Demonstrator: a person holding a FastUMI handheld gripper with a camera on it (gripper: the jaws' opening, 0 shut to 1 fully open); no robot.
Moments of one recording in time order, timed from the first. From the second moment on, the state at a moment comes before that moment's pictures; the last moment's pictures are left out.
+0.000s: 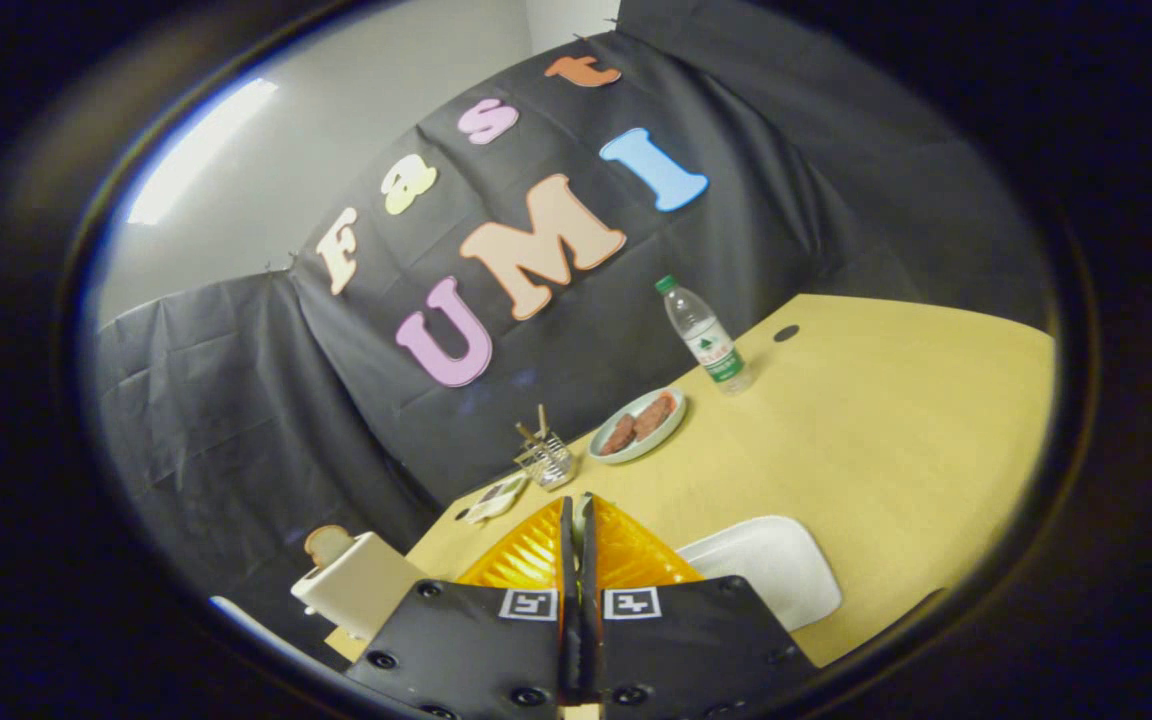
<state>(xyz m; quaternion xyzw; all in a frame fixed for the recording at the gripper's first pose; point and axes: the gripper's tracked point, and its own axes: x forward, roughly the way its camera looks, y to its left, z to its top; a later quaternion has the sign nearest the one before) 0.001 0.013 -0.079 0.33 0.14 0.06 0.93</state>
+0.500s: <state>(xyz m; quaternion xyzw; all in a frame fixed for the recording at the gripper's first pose) 0.008 0.132 -0.057 0.37 0.13 0.17 0.90</state>
